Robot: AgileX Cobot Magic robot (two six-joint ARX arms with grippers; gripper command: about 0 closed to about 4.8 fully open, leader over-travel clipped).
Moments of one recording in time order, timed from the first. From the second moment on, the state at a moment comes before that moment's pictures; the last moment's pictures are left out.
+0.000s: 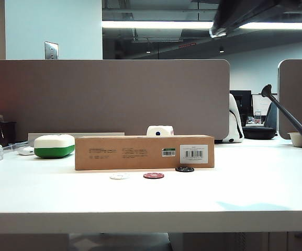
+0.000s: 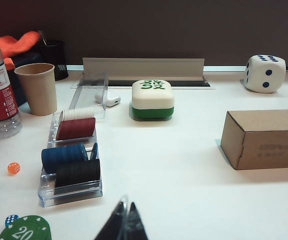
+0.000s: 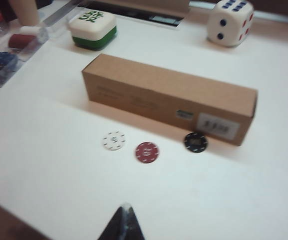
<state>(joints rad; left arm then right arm) 0.00 0.00 0.00 -0.02 0.00 0.03 1.00 0.87 0.68 -0.22 0.47 0.22</state>
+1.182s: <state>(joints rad) 0.00 0.00 0.00 -0.02 0.00 0.03 0.12 0.10 0.09 -0.10 -0.02 0.17</state>
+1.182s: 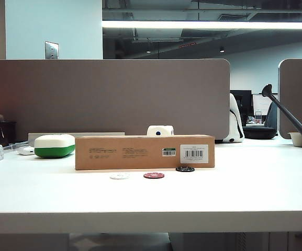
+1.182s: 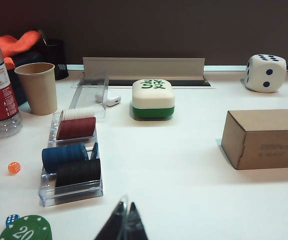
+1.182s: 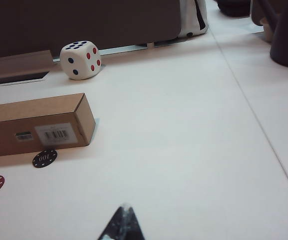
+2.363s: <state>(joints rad) 0.00 0.00 0.00 -0.02 0.00 0.03 0.12 0.00 0.01 -0.01 -0.02 0.09</state>
